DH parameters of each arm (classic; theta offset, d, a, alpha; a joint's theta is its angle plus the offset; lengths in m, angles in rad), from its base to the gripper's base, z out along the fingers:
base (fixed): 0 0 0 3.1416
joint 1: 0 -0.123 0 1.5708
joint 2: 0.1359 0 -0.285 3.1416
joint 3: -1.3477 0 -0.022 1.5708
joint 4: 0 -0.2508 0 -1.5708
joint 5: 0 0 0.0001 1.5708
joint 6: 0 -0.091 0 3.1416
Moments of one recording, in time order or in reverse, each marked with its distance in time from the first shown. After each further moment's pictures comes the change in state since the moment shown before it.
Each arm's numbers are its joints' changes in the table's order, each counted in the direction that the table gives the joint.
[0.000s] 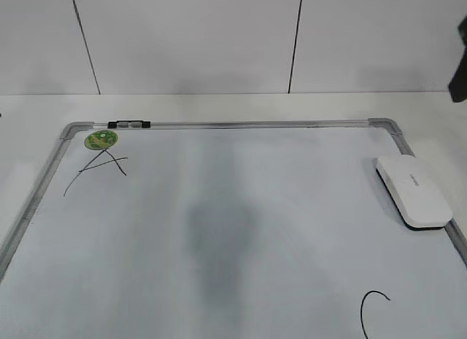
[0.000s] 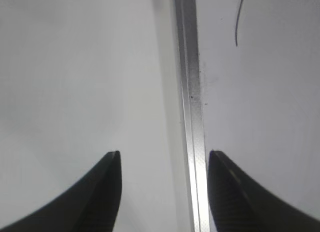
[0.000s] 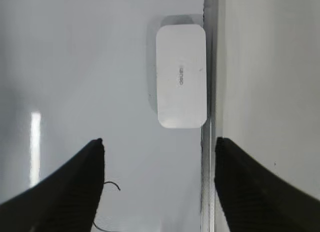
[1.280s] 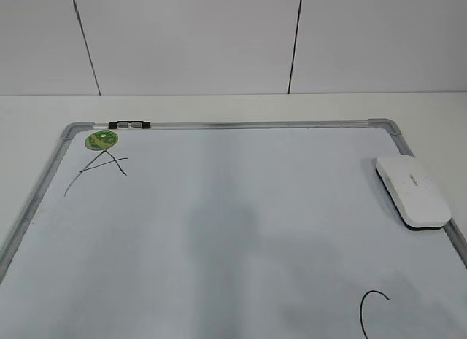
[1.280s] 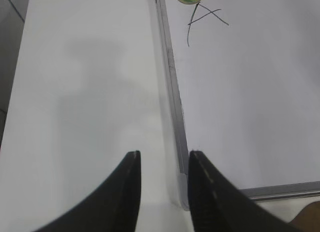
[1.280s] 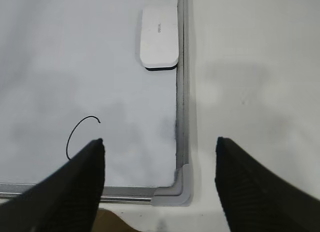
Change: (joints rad) left arm 0.000 -1.410 -0.529 0.025 -0.101 0.002; right arm 0.000 -1.325 -0.807 0.054 0.034 0.020
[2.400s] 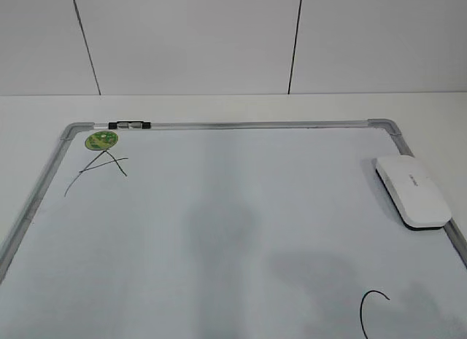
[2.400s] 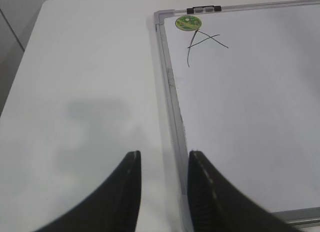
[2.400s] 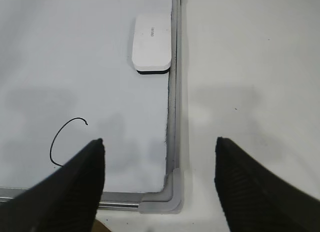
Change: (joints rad) left arm 0.000 -0.238 -0.229 0.004 0.153 0.000; right arm 0.000 -0.118 -0.093 0.029 0.036 0.025
